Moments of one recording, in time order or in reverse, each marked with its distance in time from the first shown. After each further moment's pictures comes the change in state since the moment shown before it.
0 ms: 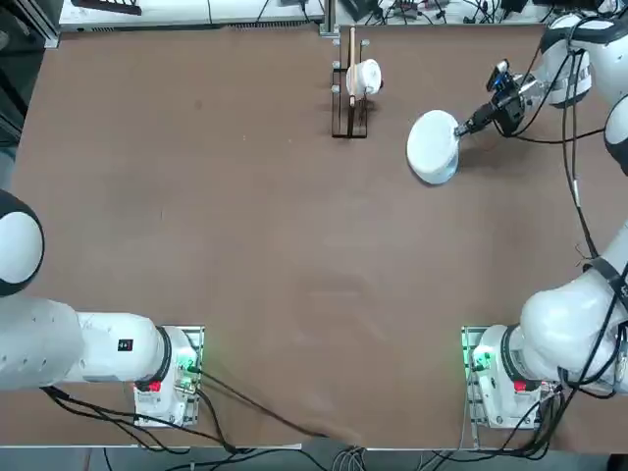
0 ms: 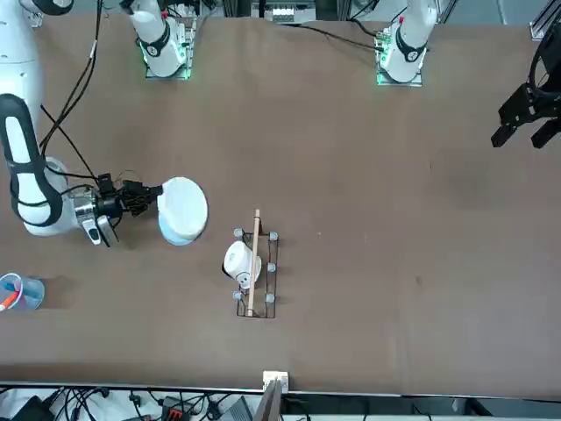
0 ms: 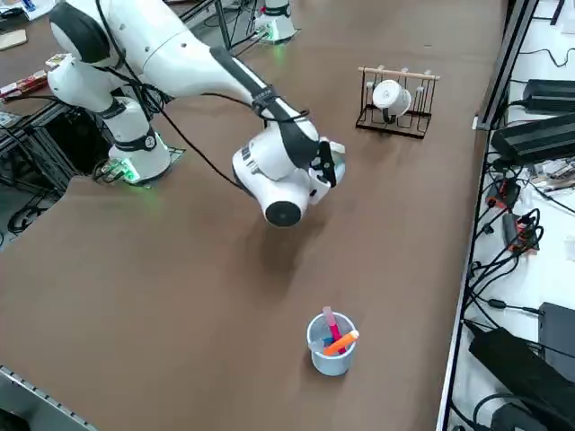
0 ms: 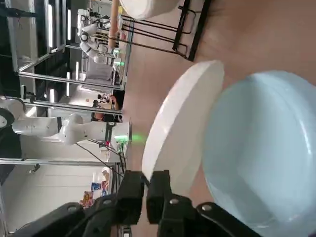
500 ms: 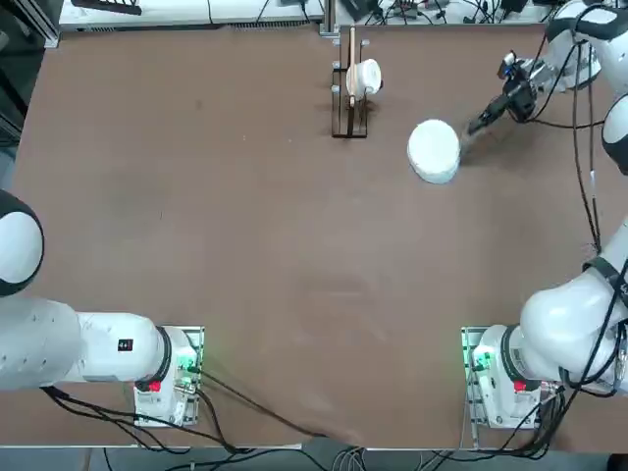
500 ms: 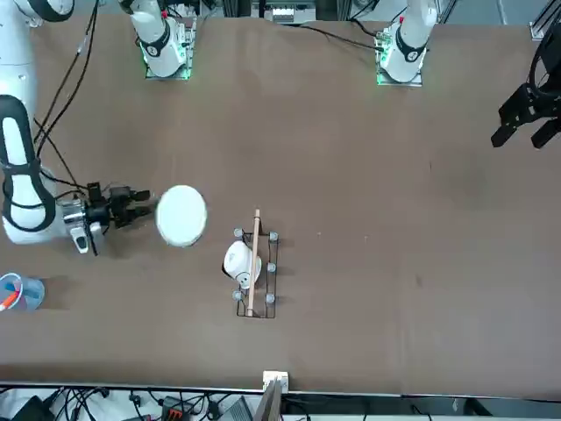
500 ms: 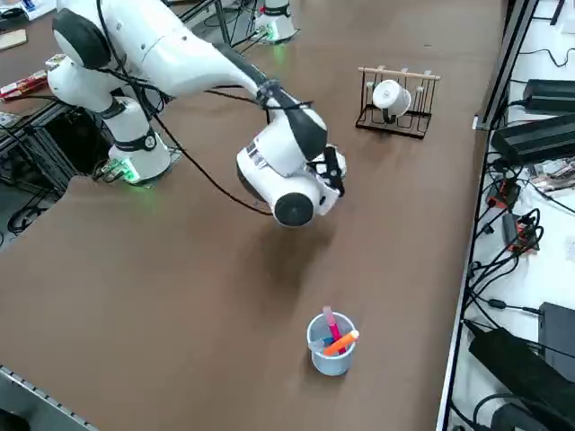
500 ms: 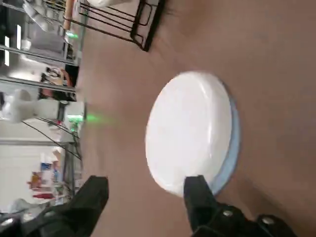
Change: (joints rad) arm -0.006 0.031 -0.003 0.177 -0.176 0.036 0.006
